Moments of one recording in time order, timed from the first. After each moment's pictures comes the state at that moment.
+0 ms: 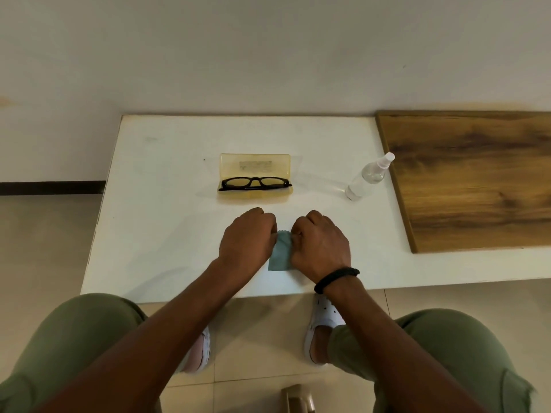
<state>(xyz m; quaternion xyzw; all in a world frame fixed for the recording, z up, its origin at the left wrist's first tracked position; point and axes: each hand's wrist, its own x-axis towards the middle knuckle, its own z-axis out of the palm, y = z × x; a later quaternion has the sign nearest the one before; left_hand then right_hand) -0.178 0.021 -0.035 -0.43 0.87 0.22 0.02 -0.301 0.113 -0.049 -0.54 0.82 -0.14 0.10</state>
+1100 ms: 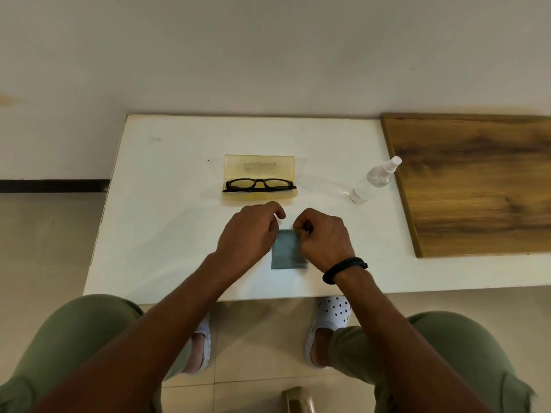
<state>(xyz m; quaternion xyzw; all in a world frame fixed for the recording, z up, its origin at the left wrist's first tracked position) -0.174 0.007 -0.031 -0.41 0.86 0.31 -0.03 -0.311 0.095 -0.033 -0.46 0.82 -0.21 0.26</state>
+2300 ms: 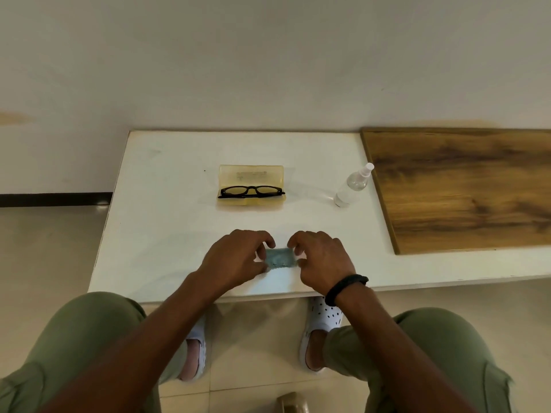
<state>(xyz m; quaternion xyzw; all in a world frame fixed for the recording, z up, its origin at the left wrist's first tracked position) -0.143 0.032 -0.019 -0.36 0.88 0.31 0.05 -0.307 0.141 -0.014 -0.57 0.79 -0.07 0.21</state>
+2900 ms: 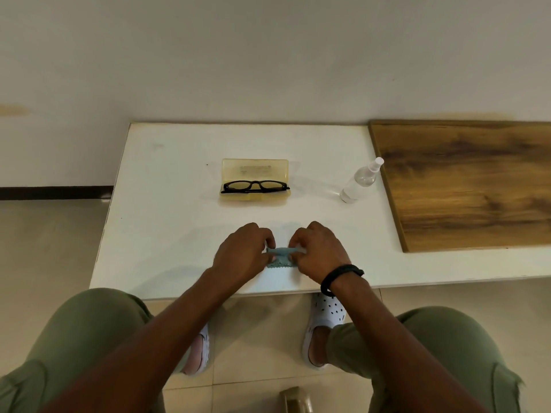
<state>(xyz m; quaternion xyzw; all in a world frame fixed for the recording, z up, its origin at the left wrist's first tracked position) -0.158 0.032 -0.040 -0.42 0.86 0.30 0.06 -0.306 0.123 -0.029 -0.50 0.81 -0.09 0.29</state>
